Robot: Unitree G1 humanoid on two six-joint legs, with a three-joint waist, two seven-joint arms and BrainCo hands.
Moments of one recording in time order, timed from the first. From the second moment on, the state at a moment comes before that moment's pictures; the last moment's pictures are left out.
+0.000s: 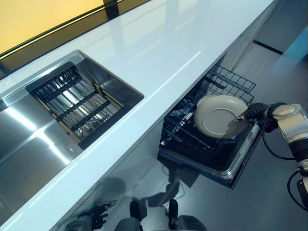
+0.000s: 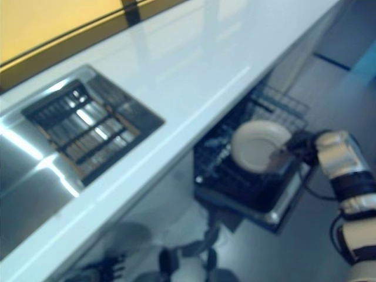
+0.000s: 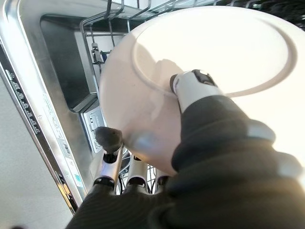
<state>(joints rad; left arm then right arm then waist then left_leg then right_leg) -0.05 0.36 -0.15 1.05 -0.43 0.19 -0.16 -0.76 -0.92 0.33 0.49 0.01 0.62 0.56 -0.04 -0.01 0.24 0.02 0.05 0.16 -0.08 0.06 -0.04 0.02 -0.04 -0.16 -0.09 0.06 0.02</state>
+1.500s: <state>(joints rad) -0.08 0.30 -0.15 1.11 -0.47 -0.06 -0.05 -0.68 -0.72 0.40 0.53 -0.18 0.67 0.43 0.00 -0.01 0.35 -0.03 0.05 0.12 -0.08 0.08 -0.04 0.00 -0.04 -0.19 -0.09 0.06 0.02</state>
